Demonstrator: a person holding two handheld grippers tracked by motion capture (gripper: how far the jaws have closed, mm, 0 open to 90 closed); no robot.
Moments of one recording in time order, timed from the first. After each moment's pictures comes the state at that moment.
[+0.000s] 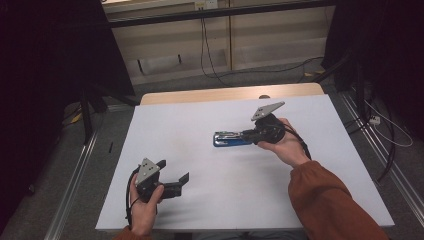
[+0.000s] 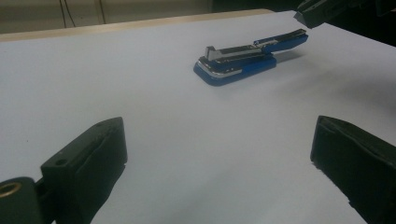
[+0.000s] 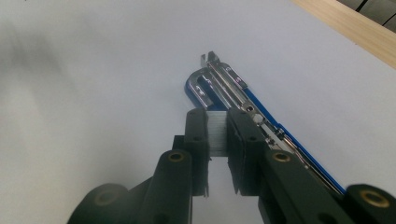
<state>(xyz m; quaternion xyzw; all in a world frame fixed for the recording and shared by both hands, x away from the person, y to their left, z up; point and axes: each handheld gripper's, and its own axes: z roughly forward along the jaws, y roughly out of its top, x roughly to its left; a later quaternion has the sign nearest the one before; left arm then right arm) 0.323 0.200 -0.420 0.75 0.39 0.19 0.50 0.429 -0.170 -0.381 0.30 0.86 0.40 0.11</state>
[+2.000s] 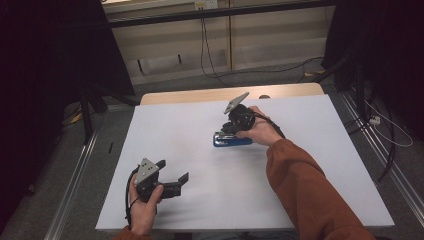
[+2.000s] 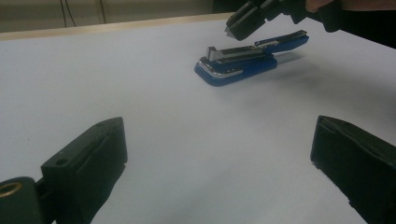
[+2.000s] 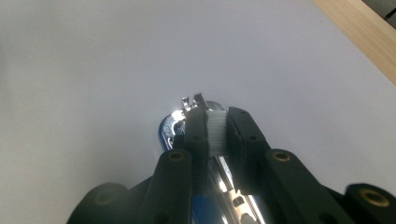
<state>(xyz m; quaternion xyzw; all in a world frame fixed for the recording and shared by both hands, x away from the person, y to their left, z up) 0.323 0.200 -0.421 0.75 0.39 0.19 0.50 0.498 -0.112 -0.402 0.23 0.90 0.36 0.11</state>
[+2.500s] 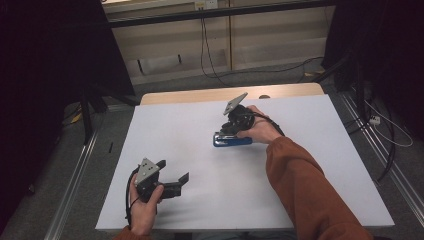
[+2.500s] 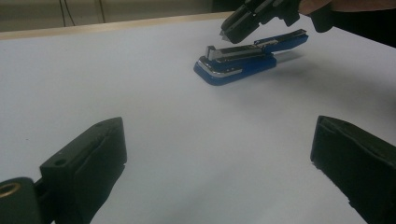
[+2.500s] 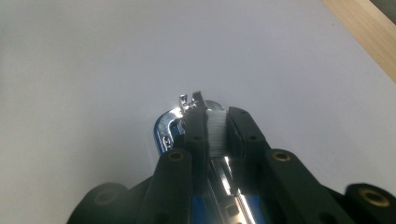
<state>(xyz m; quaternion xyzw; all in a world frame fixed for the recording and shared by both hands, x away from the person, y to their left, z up) 0.323 0.200 -0.421 0.75 0.39 0.19 0.50 0.505 -0.113 -0.408 0.20 0.91 0.35 0.10</state>
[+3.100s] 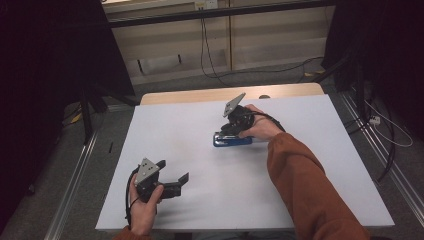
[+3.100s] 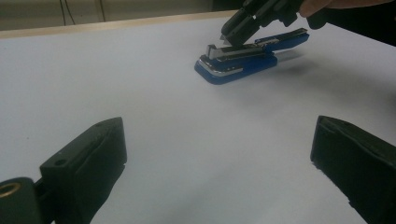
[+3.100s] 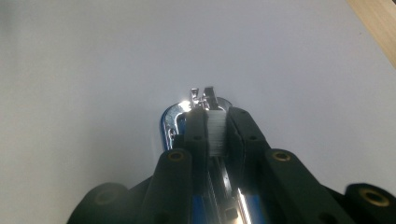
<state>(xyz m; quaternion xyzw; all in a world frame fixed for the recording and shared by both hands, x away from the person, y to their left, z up) 0.323 0.200 -0.421 0.75 0.39 0.19 0.50 0.512 -0.113 -0.412 0.14 0.92 0.35 0.09</state>
